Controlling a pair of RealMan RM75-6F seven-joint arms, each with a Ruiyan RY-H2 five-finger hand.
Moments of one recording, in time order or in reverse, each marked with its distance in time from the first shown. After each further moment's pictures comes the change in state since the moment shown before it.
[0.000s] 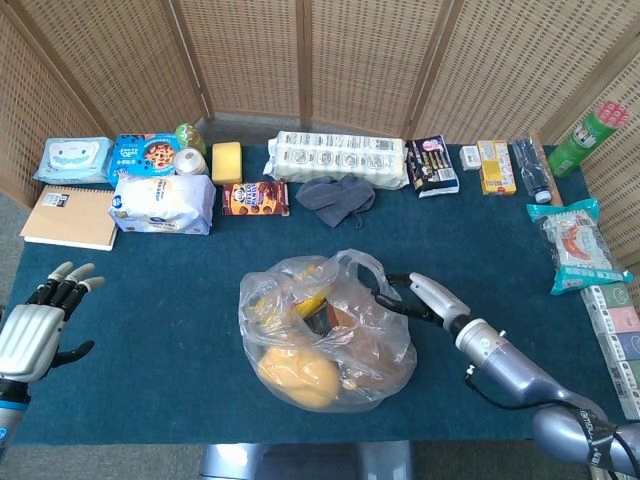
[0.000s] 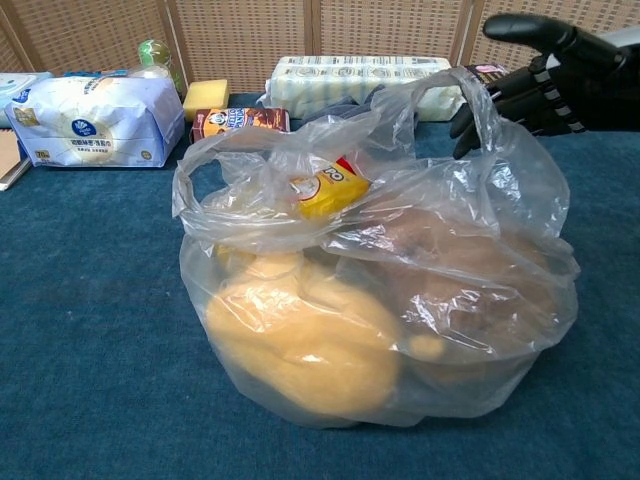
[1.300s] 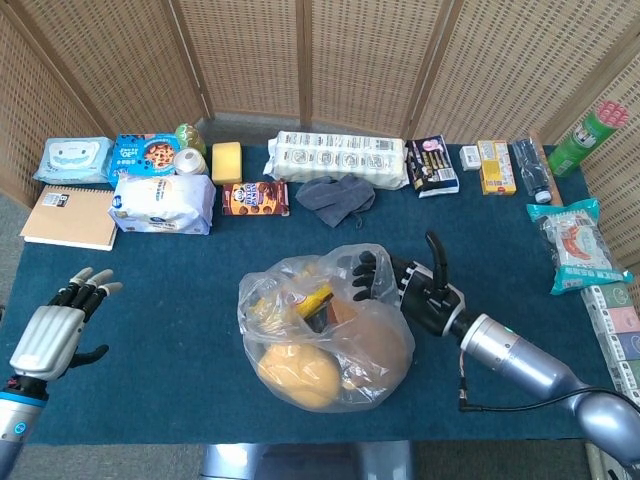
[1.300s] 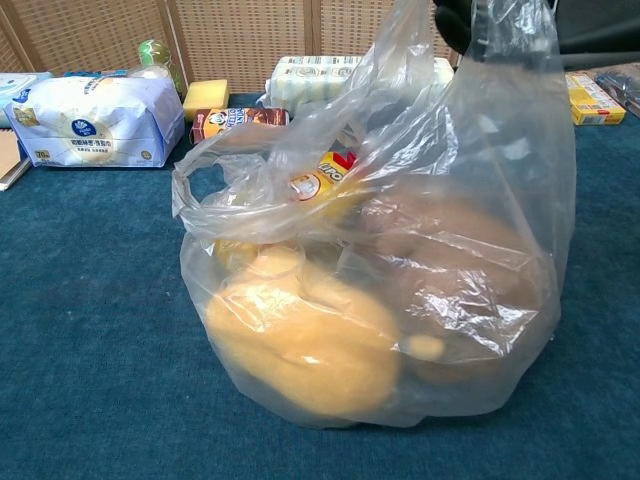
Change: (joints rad) left arm -0.032 -0.040 0.011 0.000 -0.034 -0.061 0.036; right arm -0.483 -0.324 0.838 0.055 0.167 -0.814 0.687
